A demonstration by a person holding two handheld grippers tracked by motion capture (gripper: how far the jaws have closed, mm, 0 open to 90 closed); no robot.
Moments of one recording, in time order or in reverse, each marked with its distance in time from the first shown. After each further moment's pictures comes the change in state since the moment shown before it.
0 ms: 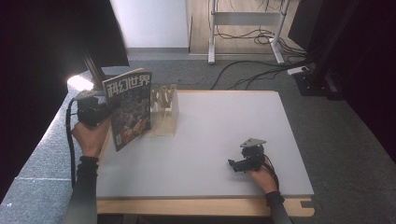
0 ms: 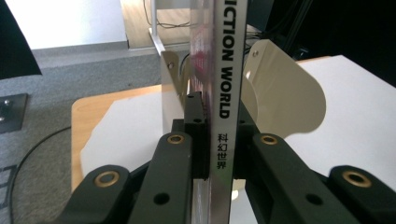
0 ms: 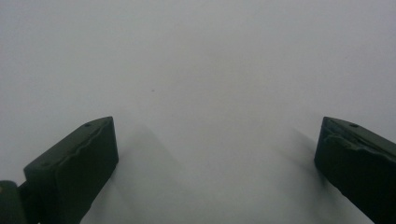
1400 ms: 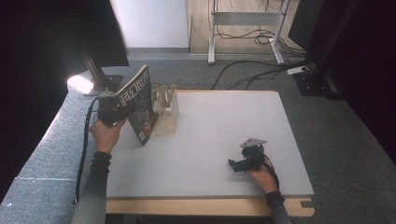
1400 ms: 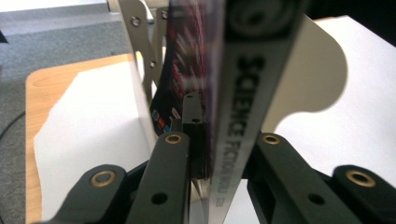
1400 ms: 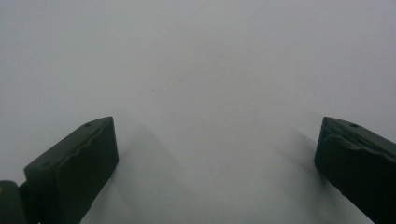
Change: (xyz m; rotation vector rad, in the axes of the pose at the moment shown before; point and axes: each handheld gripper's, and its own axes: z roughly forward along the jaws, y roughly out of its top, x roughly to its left) left arm -0.008 -0.011 0.050 0.157 -0.038 -0.004; right arm 0.000 0.000 0.000 -0.001 0.002 -0.002
